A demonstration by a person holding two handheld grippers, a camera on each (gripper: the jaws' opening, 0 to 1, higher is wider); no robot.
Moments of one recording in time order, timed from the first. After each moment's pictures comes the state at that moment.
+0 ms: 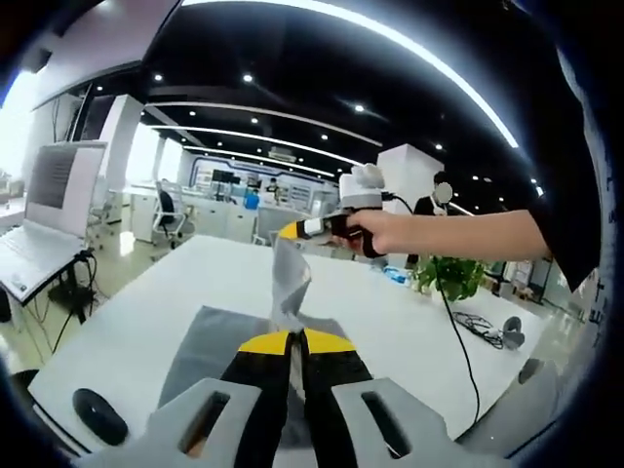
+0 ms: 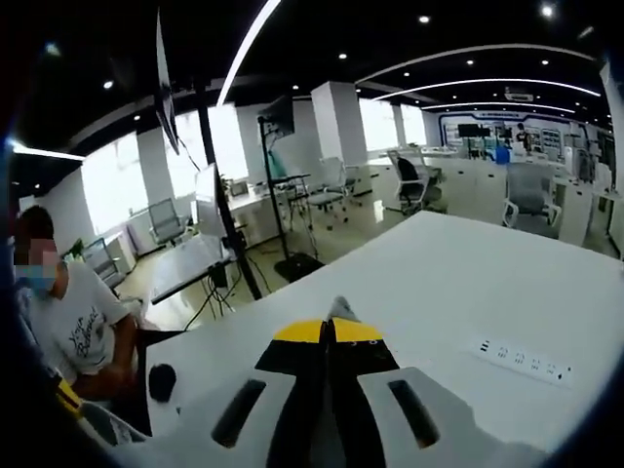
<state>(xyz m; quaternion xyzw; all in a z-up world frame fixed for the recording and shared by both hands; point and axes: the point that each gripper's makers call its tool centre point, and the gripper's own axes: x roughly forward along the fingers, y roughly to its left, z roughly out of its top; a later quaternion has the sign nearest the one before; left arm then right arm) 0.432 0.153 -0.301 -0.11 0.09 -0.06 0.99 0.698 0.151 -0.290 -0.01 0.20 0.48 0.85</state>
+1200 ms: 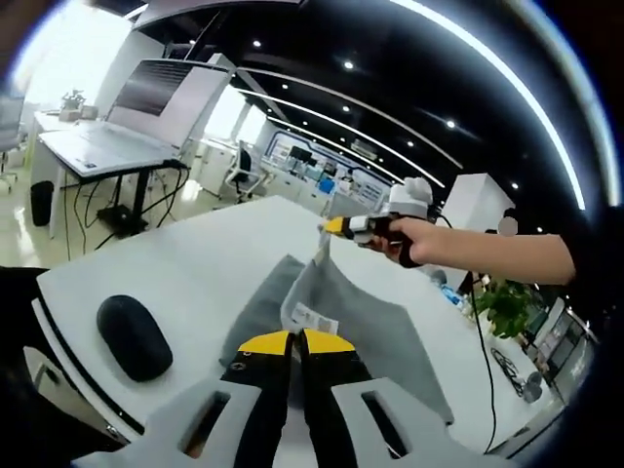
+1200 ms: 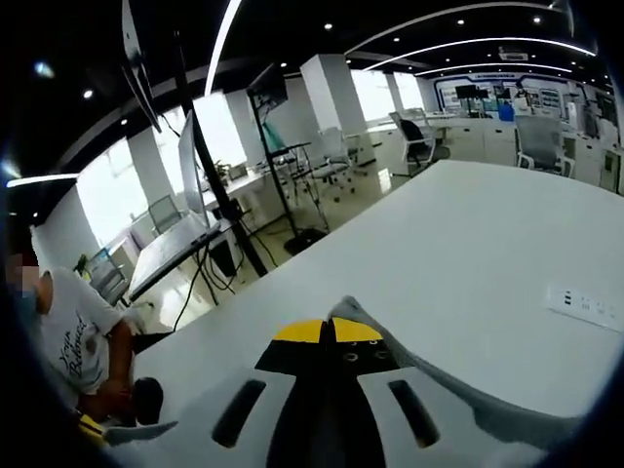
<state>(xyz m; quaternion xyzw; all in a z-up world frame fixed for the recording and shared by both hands) 0.420 0.249 -0.412 -0.23 0.14 0.09 0.96 0.707 0.251 -0.403 0.01 0.27 0.48 0.83</state>
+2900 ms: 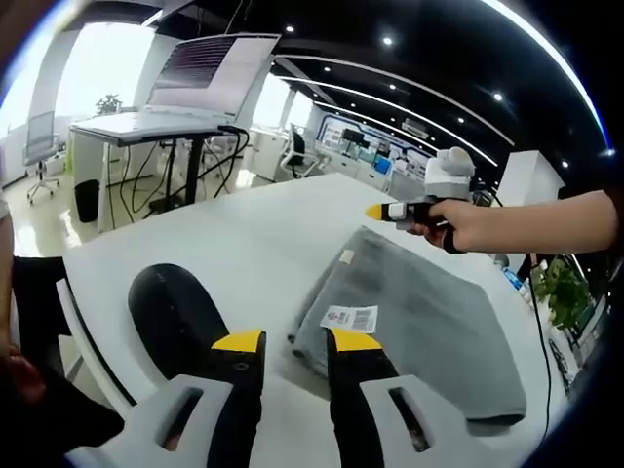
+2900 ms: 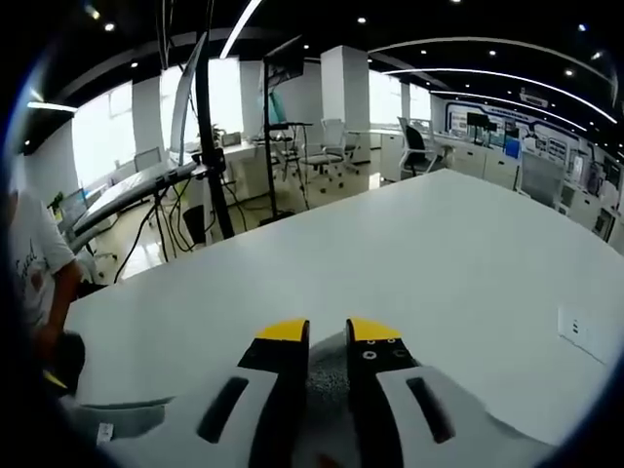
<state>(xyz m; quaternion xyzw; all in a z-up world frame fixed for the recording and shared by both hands) 0.425 0.297 -0.485 -0.19 0.20 0.20 0.94 0.731 0.287 -0.470 -0.11 0.23 0.46 0.85</state>
